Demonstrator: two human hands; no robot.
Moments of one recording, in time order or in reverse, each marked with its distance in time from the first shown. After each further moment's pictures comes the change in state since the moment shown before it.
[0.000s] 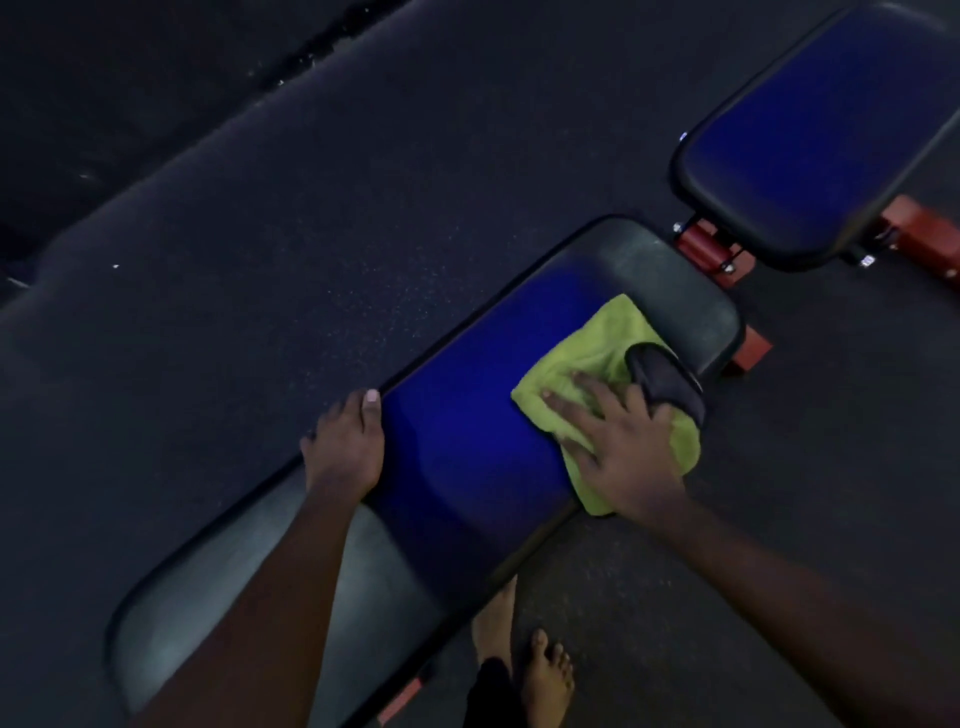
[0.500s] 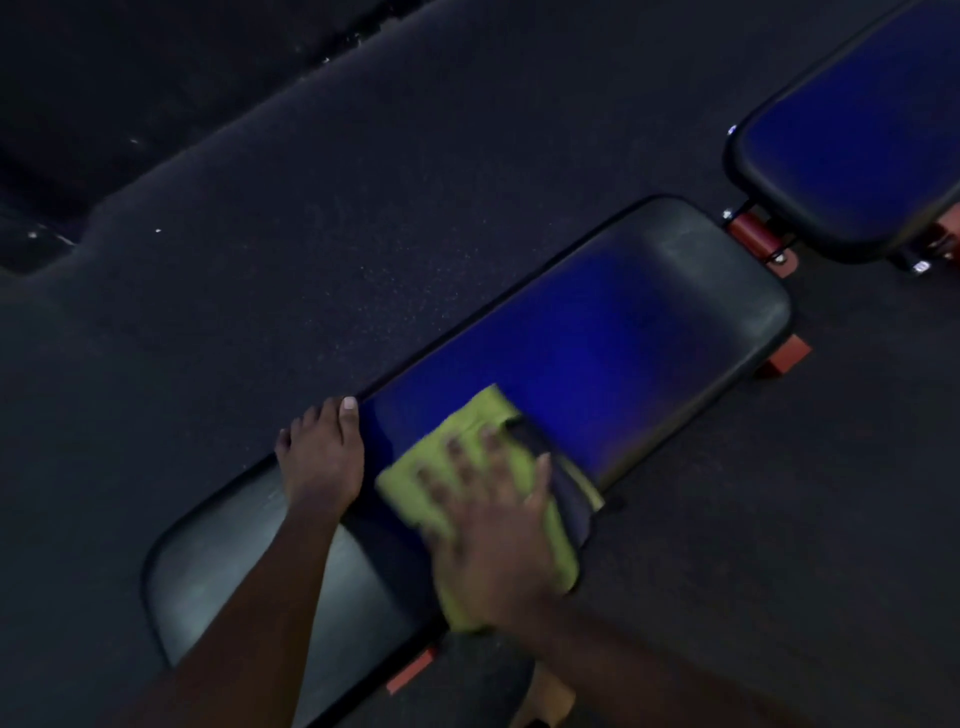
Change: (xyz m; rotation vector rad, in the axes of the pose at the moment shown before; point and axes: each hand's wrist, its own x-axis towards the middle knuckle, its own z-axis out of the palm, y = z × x) left_hand -0.023 -0.081 0.003 0.069 0.194 -0.058; right_hand -0.065 -0.189 0.045 0.133 -0.005 -0.157
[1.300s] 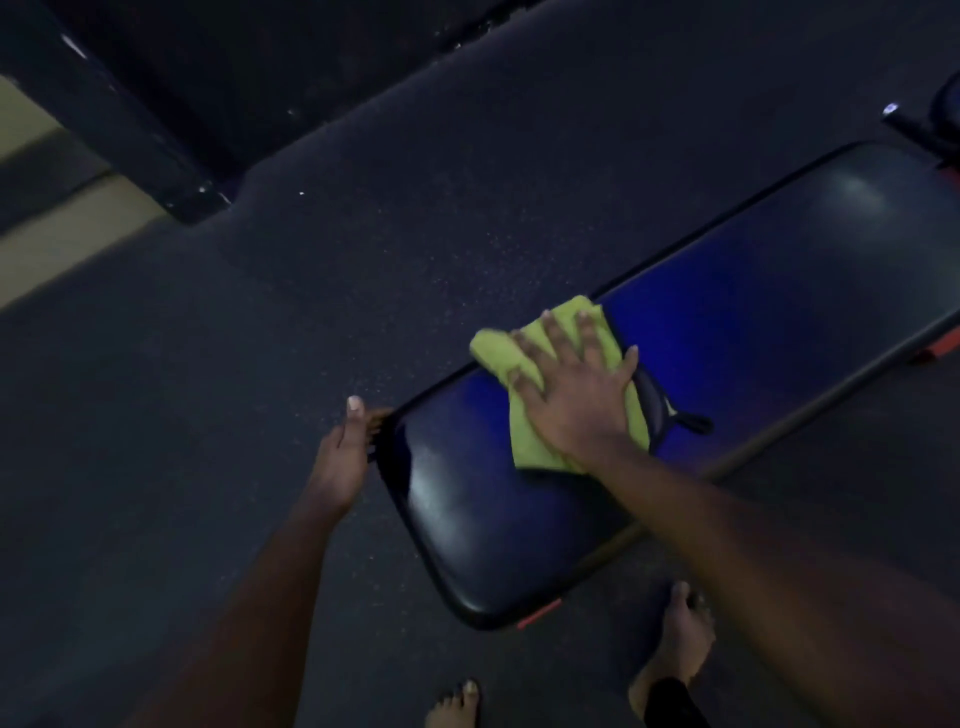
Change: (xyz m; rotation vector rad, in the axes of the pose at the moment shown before) left_hand -0.046 -0.258 -0.072 -0.787 -0.233 -0.153; right_hand 0.080 -0.145 0.023 -0.003 -0.086 0.155
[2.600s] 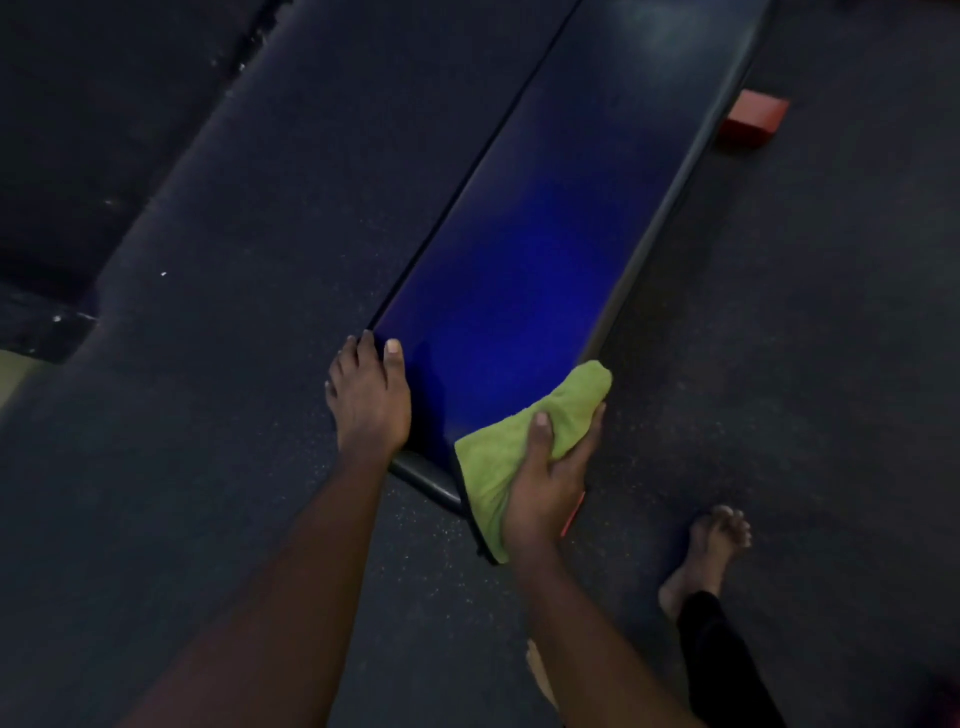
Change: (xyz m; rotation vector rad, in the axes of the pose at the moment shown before) left_hand -0.007 0.022 0.072 0.755 0.007 0.512; right_hand -0.181 -0.112 0.085 1.440 0.803 1.152
